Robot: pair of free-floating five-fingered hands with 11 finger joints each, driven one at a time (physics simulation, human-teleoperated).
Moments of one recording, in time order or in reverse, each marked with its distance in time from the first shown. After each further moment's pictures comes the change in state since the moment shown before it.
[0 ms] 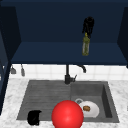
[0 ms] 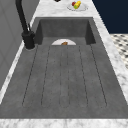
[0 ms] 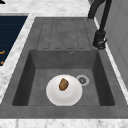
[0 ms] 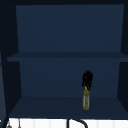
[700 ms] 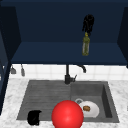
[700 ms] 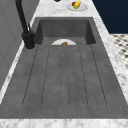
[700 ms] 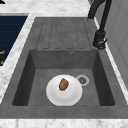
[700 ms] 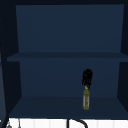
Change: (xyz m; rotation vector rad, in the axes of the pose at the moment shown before) left hand 0.000 0.000 0.000 0.000 0.000 0.000; right hand 0.000 -0.021 -0.004 0.002 -0.005 -0.003
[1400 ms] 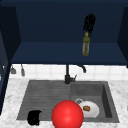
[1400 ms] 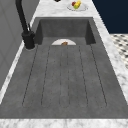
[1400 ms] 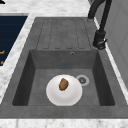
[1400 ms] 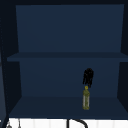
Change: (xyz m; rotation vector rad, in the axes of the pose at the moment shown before) left hand 0.000 0.000 0.000 0.000 0.000 0.000; right hand -0.011 -0.012 -0.009 -0.005 -0.013 -0.010
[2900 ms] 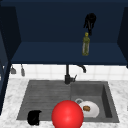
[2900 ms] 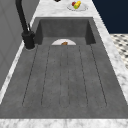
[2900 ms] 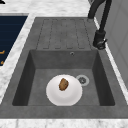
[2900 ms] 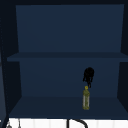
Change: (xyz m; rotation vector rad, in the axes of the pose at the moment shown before) left hand 0.000 0.000 0.000 0.000 0.000 0.000; right hand 0.000 0.016 0.027 -0.158 -0.006 -0.014
